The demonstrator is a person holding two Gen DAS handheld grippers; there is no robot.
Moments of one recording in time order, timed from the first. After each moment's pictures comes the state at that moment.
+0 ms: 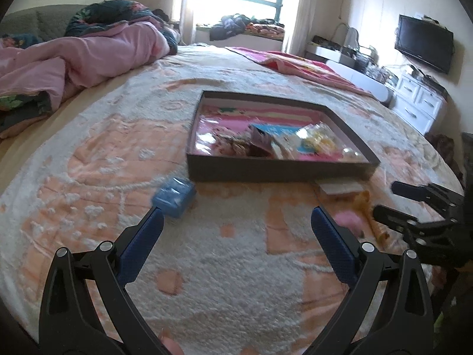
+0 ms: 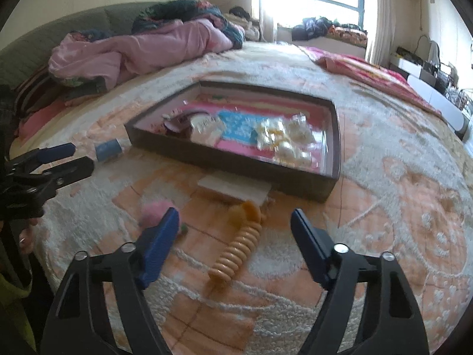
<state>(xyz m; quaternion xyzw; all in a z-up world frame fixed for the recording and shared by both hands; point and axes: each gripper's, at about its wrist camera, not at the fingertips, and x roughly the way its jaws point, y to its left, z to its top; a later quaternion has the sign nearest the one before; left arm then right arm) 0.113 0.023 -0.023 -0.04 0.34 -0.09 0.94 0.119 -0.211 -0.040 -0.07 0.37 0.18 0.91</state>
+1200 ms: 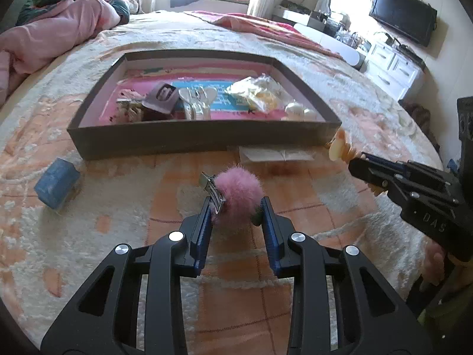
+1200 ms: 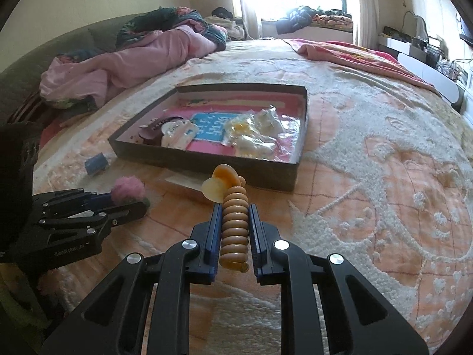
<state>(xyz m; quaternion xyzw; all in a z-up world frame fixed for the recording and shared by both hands) 0.144 -0.055 -0.047 -0.04 0.41 -0.17 0.89 0.123 -0.255 -0.032 -0.02 0.37 0.18 0.91</state>
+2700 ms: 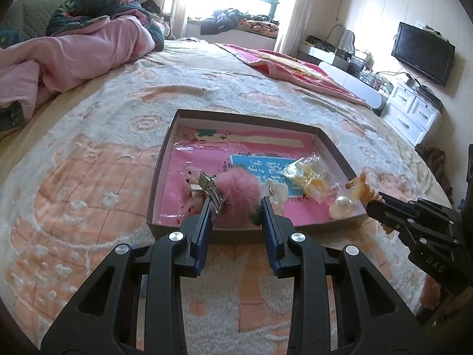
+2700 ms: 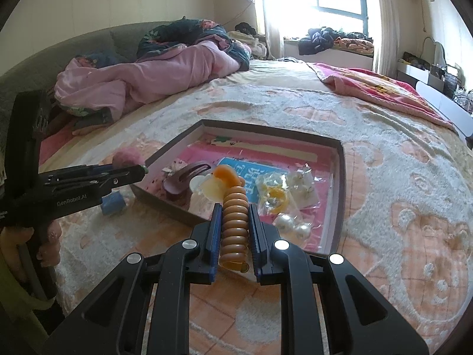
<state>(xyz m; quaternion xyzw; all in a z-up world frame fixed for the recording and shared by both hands) 0.189 0.007 0.005 -0.07 0.35 -0.11 0.93 0.166 -0.212 0.010 -0.04 0.33 0.22 0.92</state>
